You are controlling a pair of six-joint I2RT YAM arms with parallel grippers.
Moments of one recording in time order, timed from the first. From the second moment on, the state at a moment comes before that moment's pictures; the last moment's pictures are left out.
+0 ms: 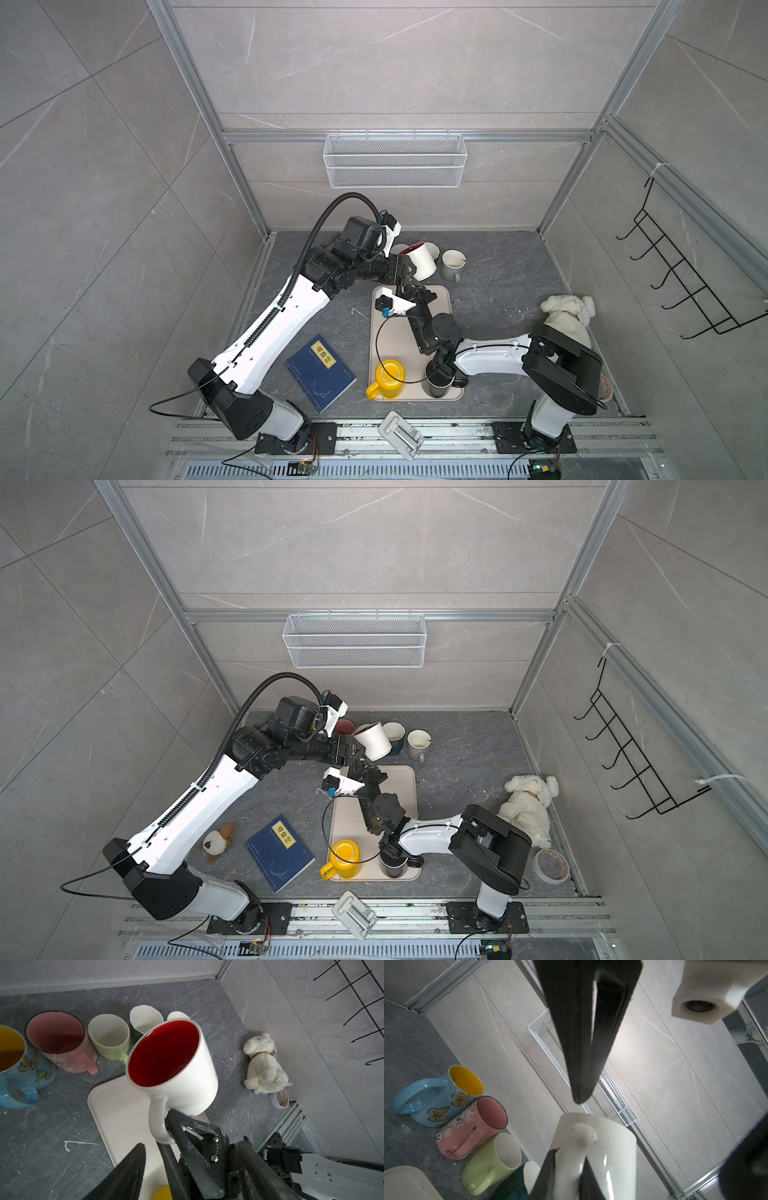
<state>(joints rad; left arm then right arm) -0.68 1.47 1.71 -0.94 0.22 -0.34 1.02 1.73 0.81 1.26 0.68 -1.20</state>
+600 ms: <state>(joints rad) -0.61 1.51 1.65 -0.90 0.24 -0.43 1.03 1.73 0.81 1.26 0.66 -1.20</state>
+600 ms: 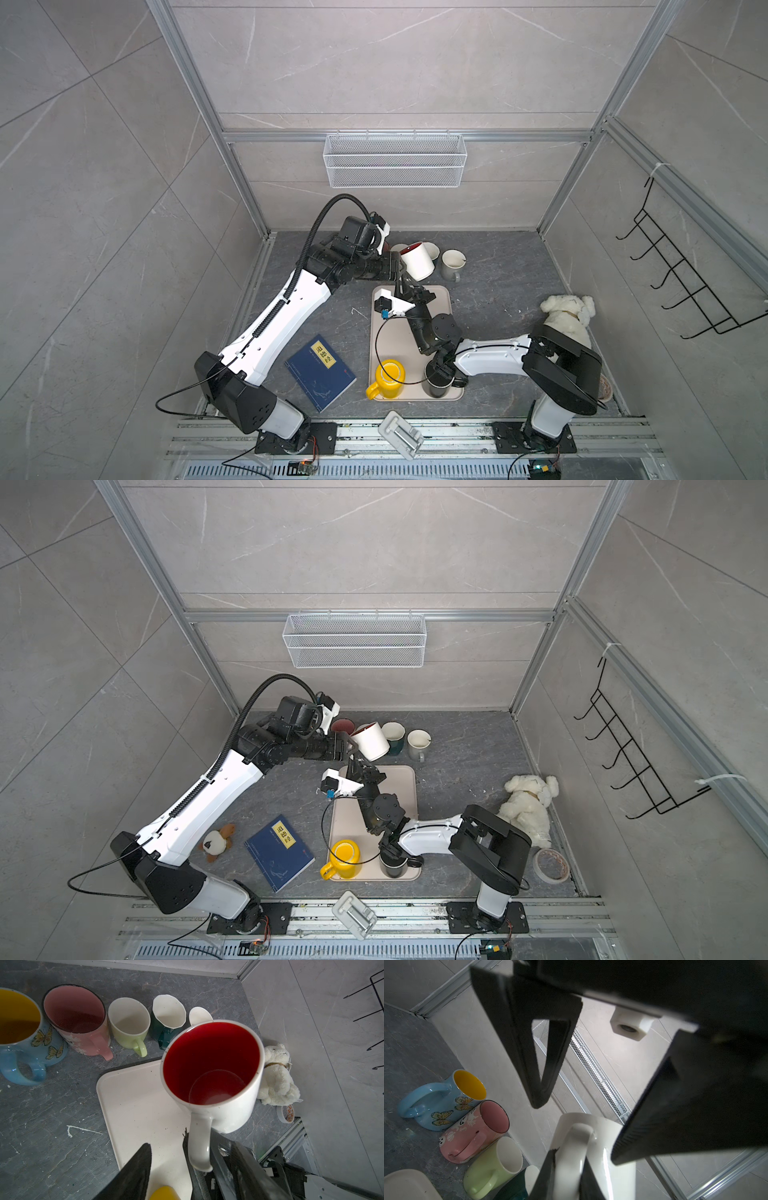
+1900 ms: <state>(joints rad) -0.59 1.51 1.57 -0.78 0.34 -0.48 1.03 1.73 0.81 1.25 0.68 -1.19</state>
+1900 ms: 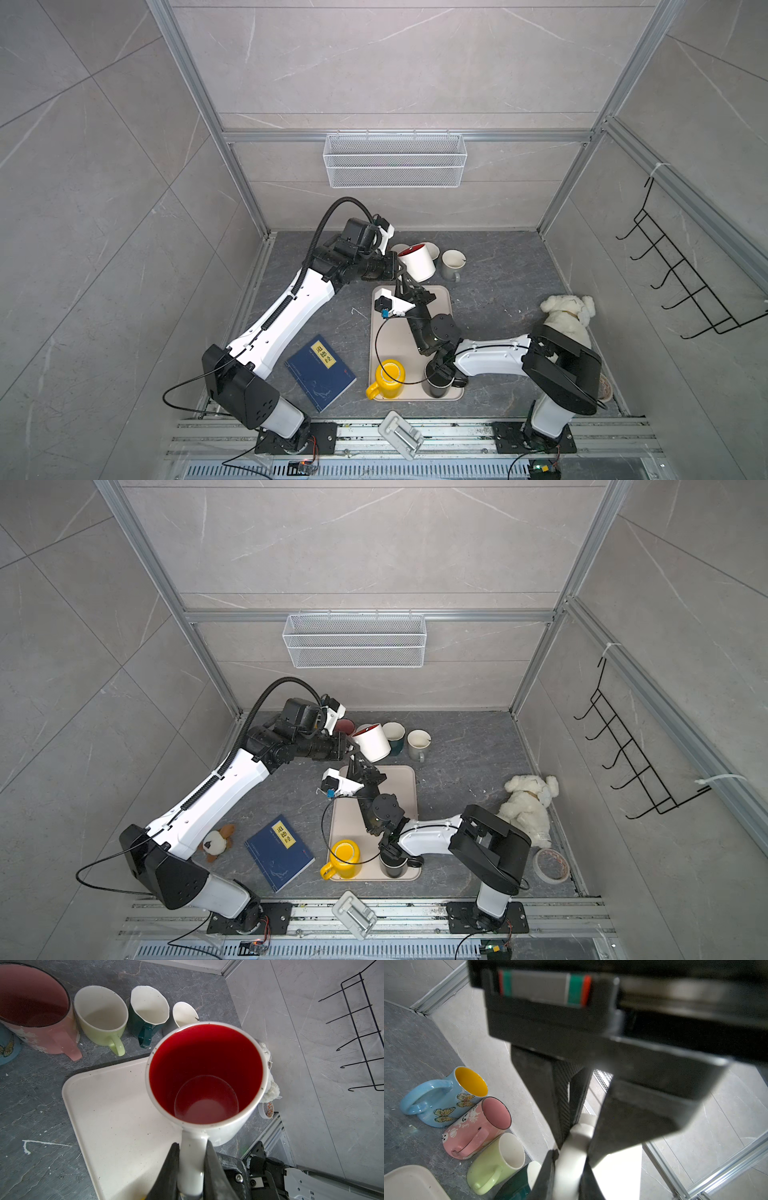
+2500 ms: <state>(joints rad) -0.60 1.48 1.51 -0.73 0.26 -0.52 1.05 1.73 0.80 1.20 0.68 -1.21</state>
